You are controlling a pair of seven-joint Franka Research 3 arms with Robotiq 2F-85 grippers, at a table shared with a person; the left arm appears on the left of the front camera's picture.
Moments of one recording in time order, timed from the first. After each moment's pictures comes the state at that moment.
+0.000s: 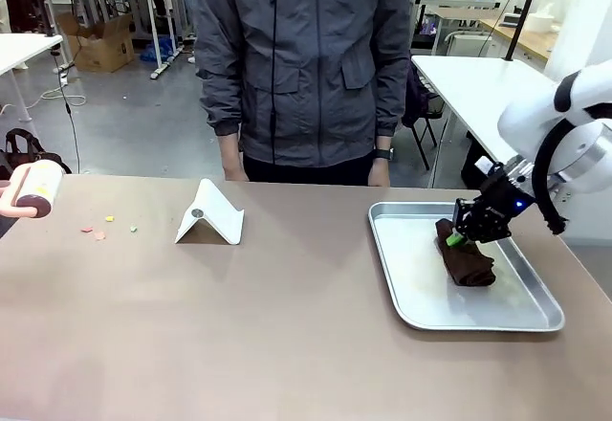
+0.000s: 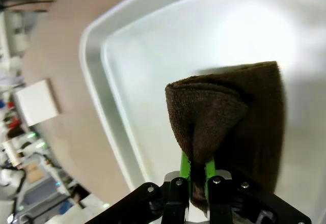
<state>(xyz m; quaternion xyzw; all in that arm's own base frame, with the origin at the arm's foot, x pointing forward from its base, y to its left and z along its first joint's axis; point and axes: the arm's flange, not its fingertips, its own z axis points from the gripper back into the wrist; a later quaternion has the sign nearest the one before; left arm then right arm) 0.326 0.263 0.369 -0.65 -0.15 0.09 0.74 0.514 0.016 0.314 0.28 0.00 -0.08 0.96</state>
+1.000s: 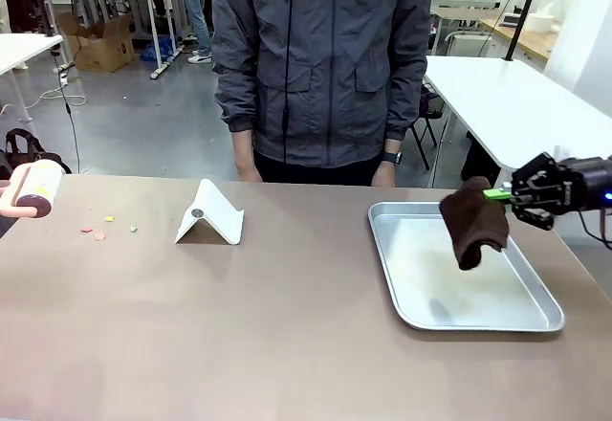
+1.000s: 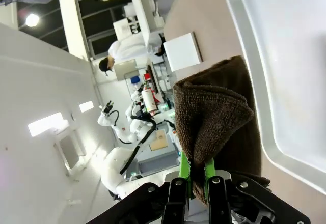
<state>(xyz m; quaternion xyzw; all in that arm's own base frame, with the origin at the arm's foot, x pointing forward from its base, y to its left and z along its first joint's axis) 0.325 0.262 0.370 -0.65 -0.15 0.09 0.74 0.416 -0.059 0.376 0.58 0.01 -0.14 0.80</state>
